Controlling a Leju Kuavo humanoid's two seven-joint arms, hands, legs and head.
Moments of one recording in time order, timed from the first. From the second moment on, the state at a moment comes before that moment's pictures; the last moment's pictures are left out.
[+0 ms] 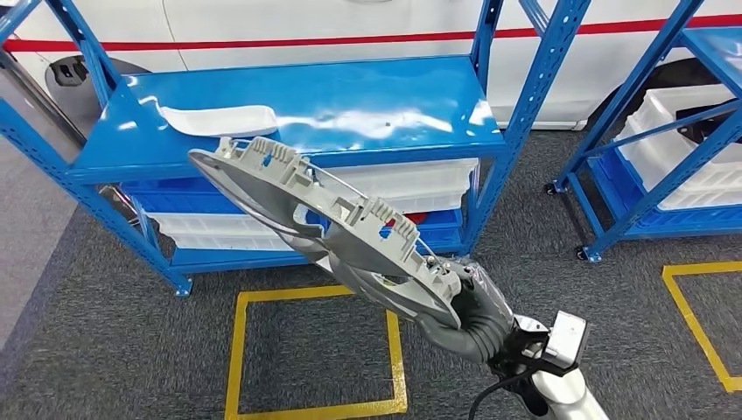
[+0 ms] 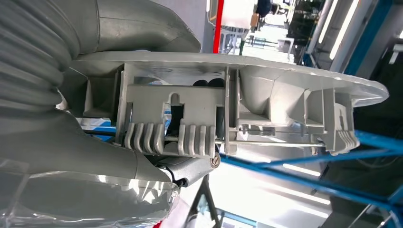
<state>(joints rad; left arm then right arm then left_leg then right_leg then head) -0.01 0.02 1.20 -0.22 -0.93 -0.21 -0.36 -0.13 -0.21 0.40 -1.83 -0.19 0.41 -0.48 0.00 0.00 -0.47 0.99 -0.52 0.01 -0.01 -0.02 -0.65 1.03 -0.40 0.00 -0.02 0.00</state>
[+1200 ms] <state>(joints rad) 0.01 0.05 1.22 -0.23 -1.03 -0.11 -0.34 -0.20 -0.21 0.54 -1.81 -0.13 0.43 -0.53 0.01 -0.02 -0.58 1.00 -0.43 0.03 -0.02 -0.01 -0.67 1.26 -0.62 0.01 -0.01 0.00</state>
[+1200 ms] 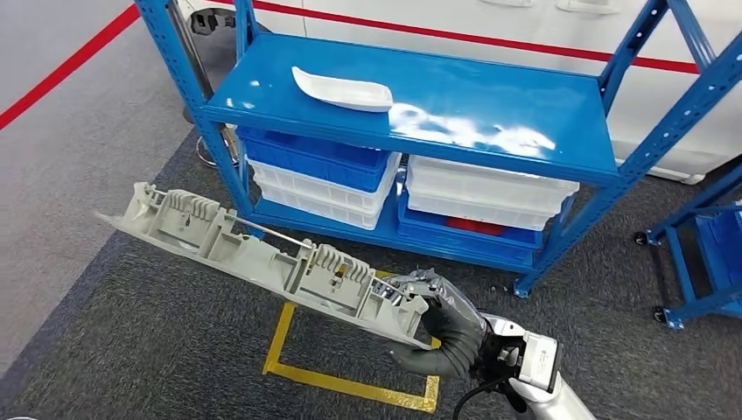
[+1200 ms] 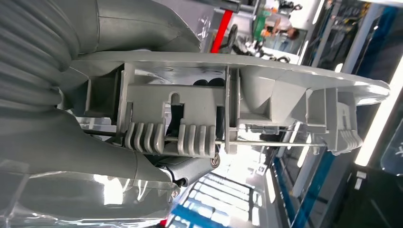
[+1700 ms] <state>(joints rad) 0.02 0.08 1.22 -0.23 -1.05 -0.12 -0.35 -0.17 -0.21 0.54 -1.82 -0.11 0.41 -0.55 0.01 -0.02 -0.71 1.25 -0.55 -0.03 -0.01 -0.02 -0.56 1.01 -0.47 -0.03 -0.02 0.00</state>
